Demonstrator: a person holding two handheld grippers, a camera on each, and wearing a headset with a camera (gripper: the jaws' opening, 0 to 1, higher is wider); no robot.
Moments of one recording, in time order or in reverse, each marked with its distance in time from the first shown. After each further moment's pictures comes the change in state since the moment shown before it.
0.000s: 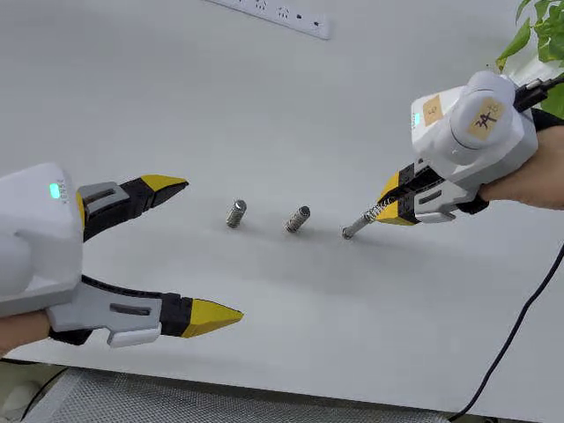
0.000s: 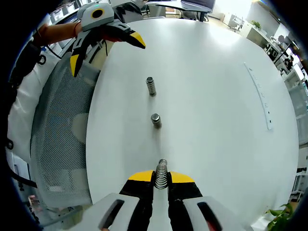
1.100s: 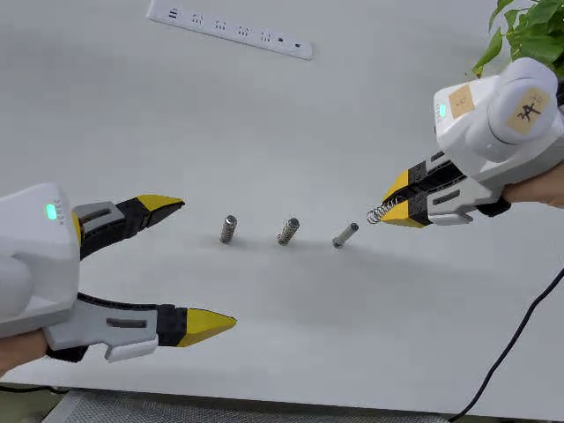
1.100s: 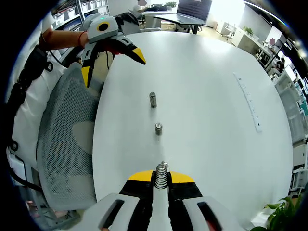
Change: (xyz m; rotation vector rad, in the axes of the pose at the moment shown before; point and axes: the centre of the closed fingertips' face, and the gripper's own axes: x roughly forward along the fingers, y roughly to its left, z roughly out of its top) left arm -0.006 -0.006 0.004 0.054 0.033 0.010; right arm -0.031 0.007 0.007 0.019 -0.089 -0.054
